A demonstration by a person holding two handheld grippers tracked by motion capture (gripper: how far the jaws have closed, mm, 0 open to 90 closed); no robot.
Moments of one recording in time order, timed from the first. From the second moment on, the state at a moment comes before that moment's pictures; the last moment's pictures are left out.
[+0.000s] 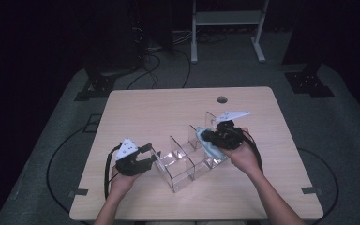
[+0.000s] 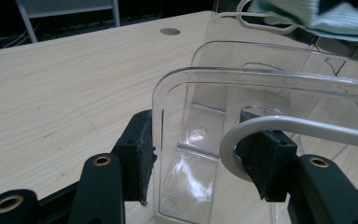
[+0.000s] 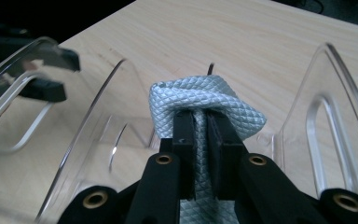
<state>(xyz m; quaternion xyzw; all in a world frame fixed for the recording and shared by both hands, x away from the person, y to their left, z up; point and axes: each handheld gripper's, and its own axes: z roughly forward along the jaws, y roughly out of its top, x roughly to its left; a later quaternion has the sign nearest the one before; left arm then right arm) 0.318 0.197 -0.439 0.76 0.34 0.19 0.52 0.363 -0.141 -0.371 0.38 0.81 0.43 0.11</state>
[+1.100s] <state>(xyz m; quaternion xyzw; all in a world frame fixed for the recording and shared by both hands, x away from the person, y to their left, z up) 0.318 0.198 -0.440 0.76 0.35 0.19 0.52 0.388 -0.120 -0.369 0.39 0.81 0.42 0.11</state>
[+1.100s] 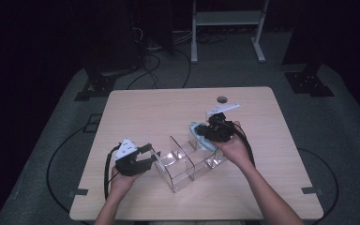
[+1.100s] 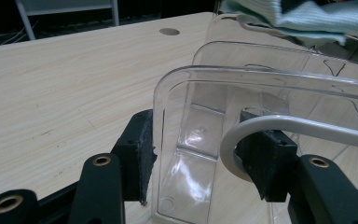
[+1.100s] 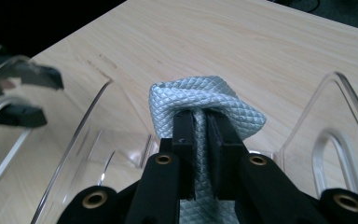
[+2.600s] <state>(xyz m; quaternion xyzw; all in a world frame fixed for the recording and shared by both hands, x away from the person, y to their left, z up) 0.318 0.196 -0.439 0.76 0.35 0.19 0.52 0.377 -0.119 -0.367 0.39 0.82 0.40 0.13</state>
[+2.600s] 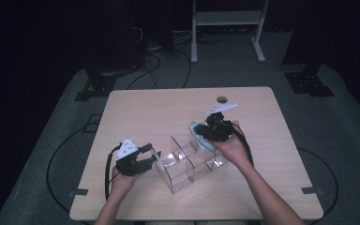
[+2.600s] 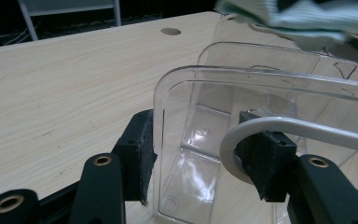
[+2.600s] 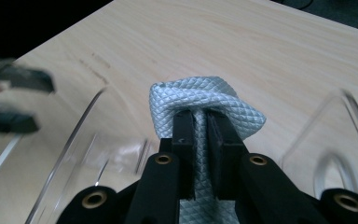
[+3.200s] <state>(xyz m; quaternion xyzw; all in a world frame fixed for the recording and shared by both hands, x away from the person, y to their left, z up) 0.316 0.190 -0.439 0.76 0.34 0.19 0.52 0.312 -0.152 -0.374 0.38 0.81 0.42 0.15</state>
